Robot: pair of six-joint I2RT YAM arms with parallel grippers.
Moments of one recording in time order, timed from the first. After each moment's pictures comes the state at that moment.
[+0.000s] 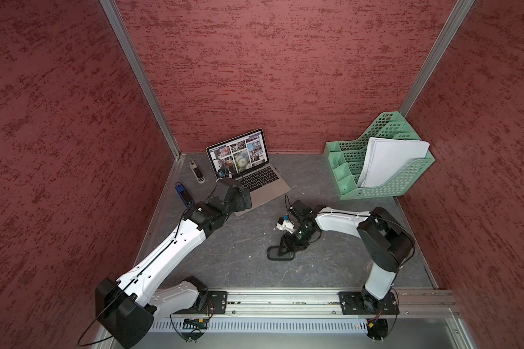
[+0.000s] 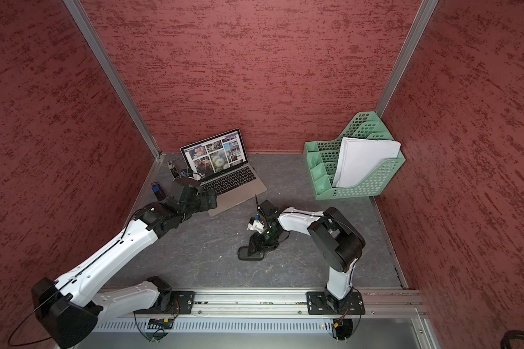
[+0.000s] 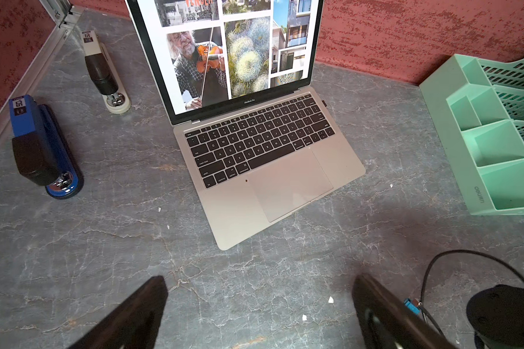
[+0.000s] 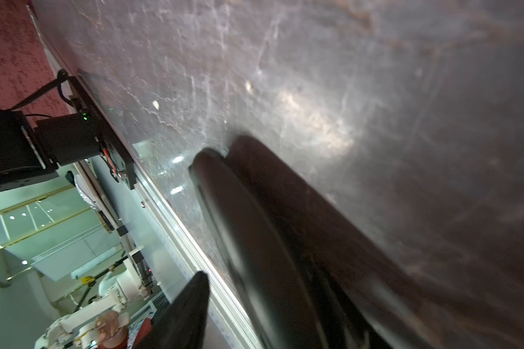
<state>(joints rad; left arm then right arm) -0.54 1.13 1.03 -0.64 -0.32 -0.54 0.70 1.81 1.02 -0.62 -0.71 0.29</state>
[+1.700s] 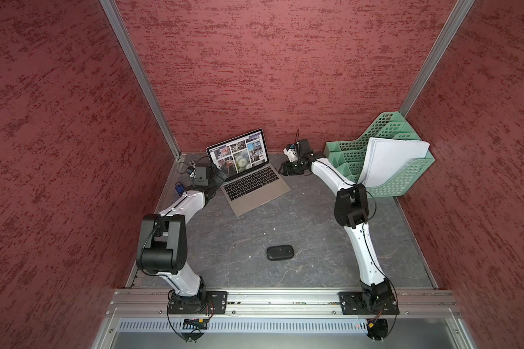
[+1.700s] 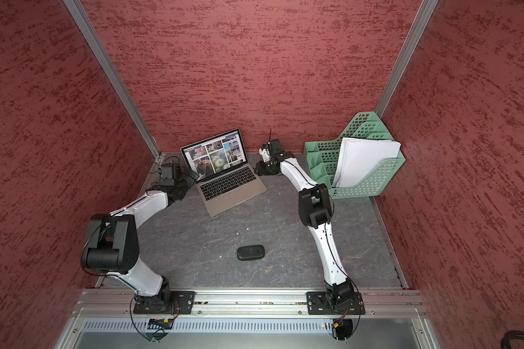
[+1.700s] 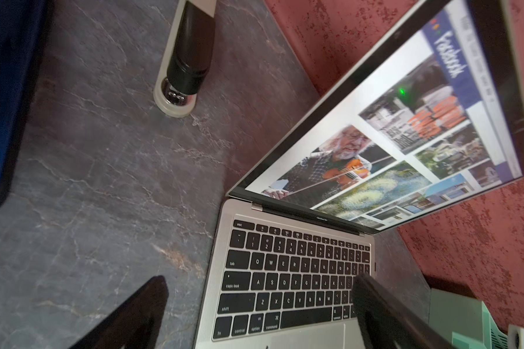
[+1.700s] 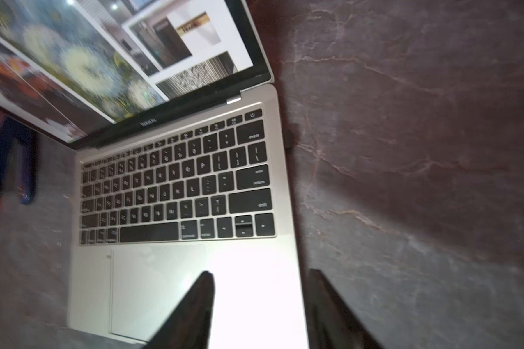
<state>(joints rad) -0.03 1.67 1.04 -0.08 -0.06 -0.95 0.36 2.53 2.33 -0.75 -0.37 0.21</state>
